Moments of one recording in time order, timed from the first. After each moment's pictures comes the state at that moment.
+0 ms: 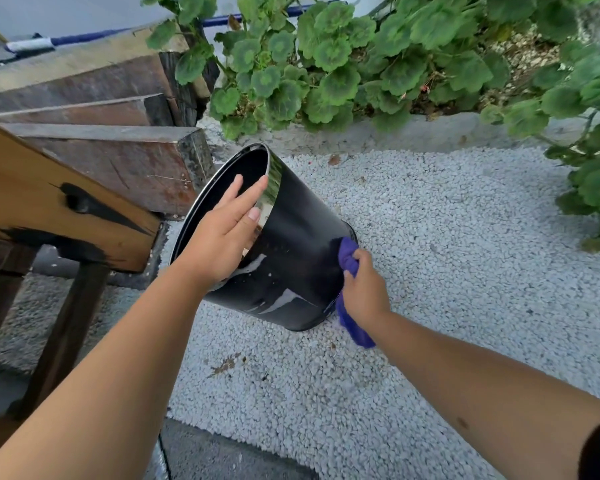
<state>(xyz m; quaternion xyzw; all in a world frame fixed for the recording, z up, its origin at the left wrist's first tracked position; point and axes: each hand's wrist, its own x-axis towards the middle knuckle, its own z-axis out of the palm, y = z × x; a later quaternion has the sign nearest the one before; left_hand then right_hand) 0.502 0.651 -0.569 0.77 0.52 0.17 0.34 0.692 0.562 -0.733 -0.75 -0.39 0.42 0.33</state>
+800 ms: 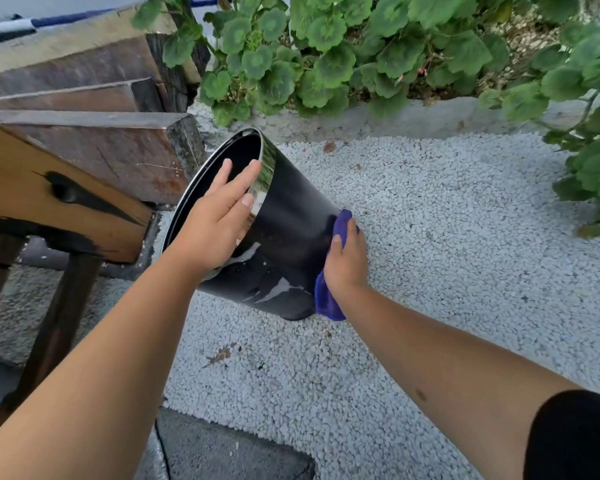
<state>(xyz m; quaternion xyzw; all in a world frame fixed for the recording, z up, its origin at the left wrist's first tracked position) 0.508 0.648 -0.565 0.77 0.53 0.17 0.33 0.669 0.594 -0.735 -0.76 -0.31 0.44 0.38</state>
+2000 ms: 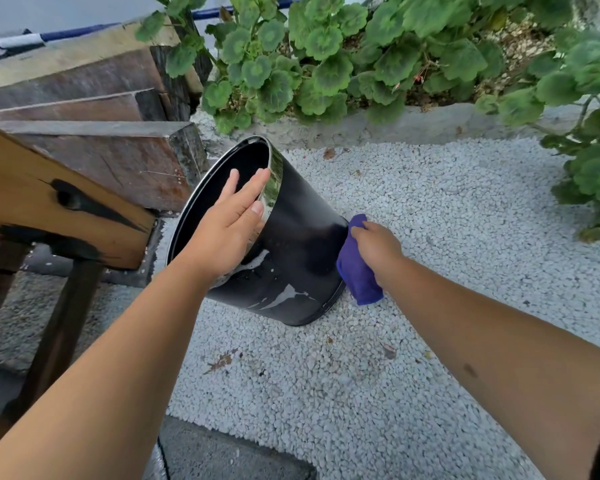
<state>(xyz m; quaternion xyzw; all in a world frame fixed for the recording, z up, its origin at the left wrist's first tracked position) 0.521 0.641 -0.566 0.74 0.50 0.20 0.39 0.739 0.621 -0.731 -0.75 -0.29 0.52 0.29</state>
